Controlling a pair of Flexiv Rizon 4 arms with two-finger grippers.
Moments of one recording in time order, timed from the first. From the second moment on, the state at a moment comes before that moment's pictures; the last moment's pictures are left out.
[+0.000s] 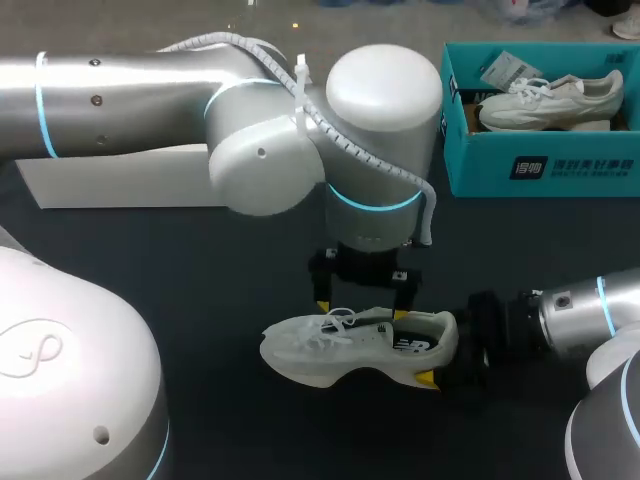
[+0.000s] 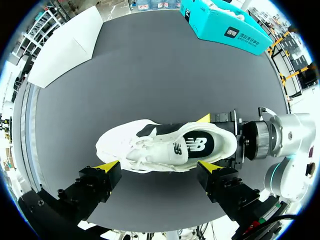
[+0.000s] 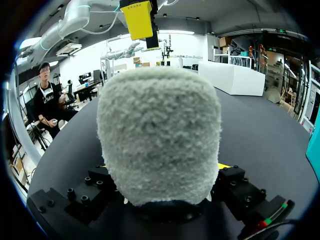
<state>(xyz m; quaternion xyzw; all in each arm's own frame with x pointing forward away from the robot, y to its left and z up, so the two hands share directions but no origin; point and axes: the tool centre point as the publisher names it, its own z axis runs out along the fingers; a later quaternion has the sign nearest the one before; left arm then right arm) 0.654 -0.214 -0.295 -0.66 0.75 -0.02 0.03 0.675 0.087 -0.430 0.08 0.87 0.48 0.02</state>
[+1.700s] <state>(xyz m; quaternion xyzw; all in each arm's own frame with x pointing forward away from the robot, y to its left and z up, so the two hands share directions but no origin) 0.673 -0.186 -0.336 -0.68 0.72 0.09 0.12 0.675 0.088 -0.430 0.08 0.87 0.48 0.02</state>
